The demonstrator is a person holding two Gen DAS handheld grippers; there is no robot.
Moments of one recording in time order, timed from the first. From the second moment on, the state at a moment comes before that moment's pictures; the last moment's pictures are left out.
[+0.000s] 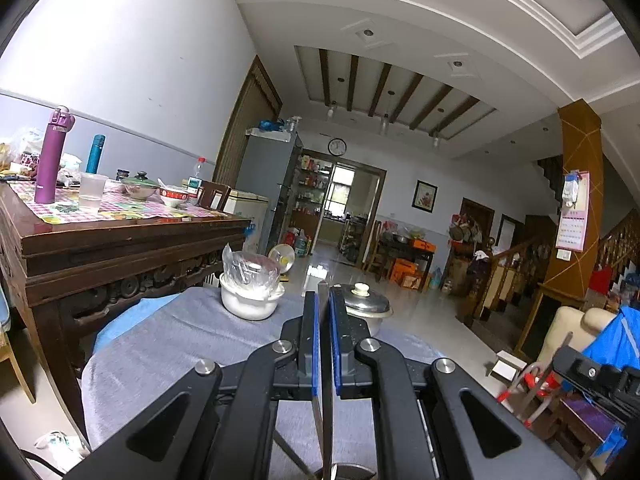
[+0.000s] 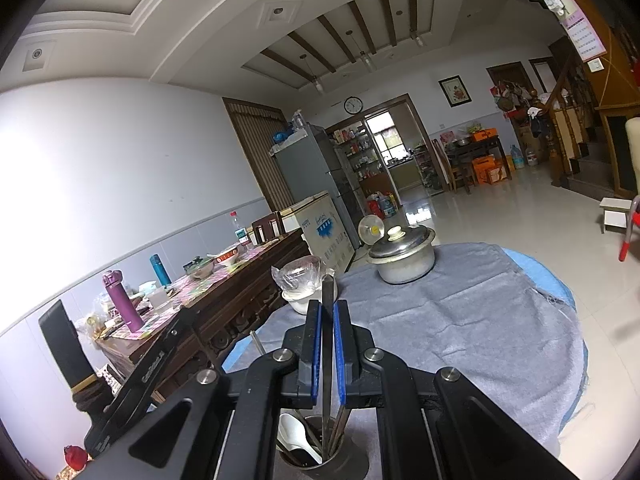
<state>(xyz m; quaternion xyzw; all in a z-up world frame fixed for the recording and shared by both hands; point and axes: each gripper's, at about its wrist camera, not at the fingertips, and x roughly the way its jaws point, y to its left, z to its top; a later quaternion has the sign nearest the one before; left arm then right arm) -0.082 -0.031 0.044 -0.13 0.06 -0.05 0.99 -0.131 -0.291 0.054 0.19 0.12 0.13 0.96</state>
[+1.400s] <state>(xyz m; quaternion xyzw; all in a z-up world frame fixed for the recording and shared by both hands) -0.083 -0.036 0.024 -0.08 0.20 -0.05 0.98 -0.095 -0.249 0.032 0.13 0.20 0.11 0.96</state>
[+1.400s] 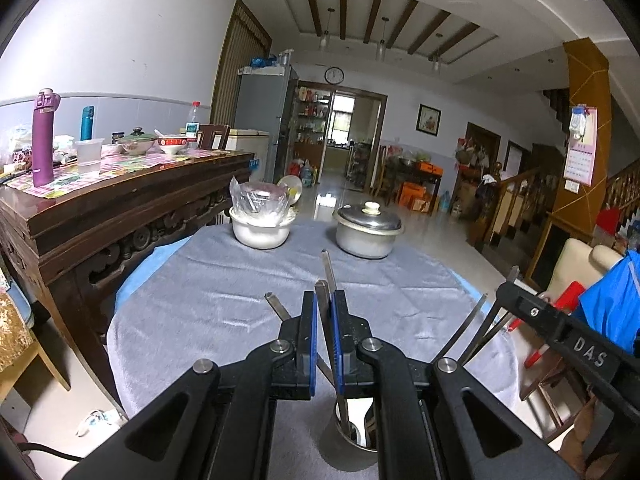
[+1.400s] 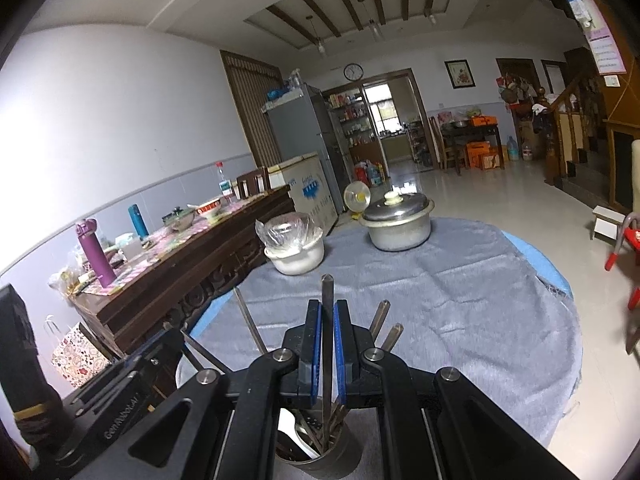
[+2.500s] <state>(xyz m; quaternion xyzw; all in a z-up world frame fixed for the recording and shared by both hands) -0.073 -0.036 0.042 -0.01 0.26 -0.03 0.96 -0.108 -0.263 0.033 0.16 0.19 0.10 0.96</state>
